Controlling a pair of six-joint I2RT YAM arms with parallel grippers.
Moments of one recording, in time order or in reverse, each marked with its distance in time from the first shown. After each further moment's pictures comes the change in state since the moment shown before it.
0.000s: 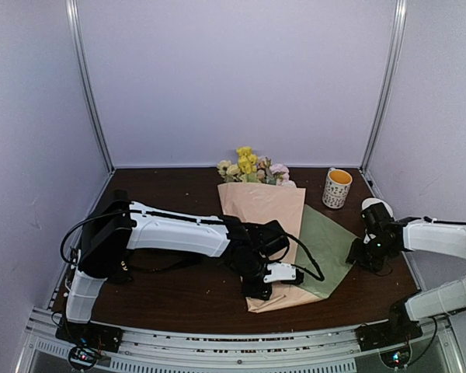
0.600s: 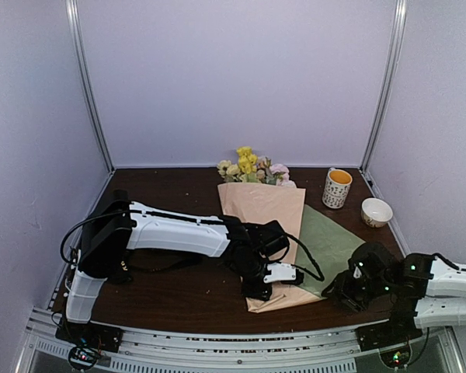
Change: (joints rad) left arm 0.000 0.000 -0.001 0.000 0.003 -0.004; right arm 0.611 -0.504 -0.220 -0.075 -0.117 0.634
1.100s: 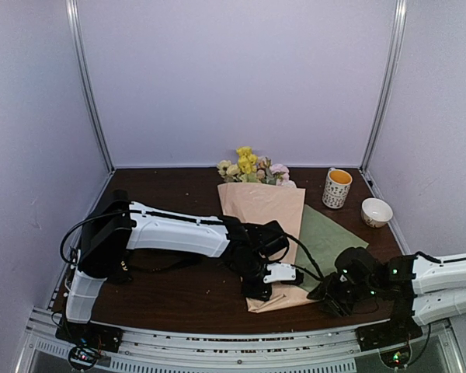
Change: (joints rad) left arm 0.000 -0.002 -0.006 0.007 0.001 -0.005; right arm 0.147 0.207 -0.010 0.255 0.015 0.307
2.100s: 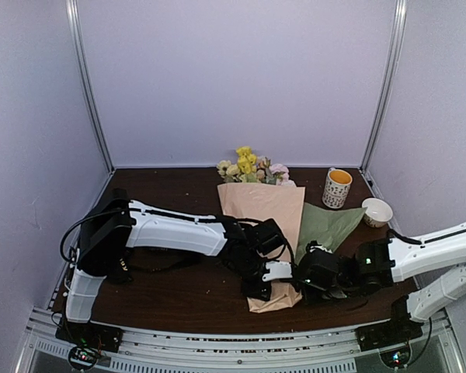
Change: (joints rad) left arm 0.013 -0.003 -0.019 0.033 0.041 -0.006; right arm 0.253 0.299 0.404 -0.323 0.397 -0.504
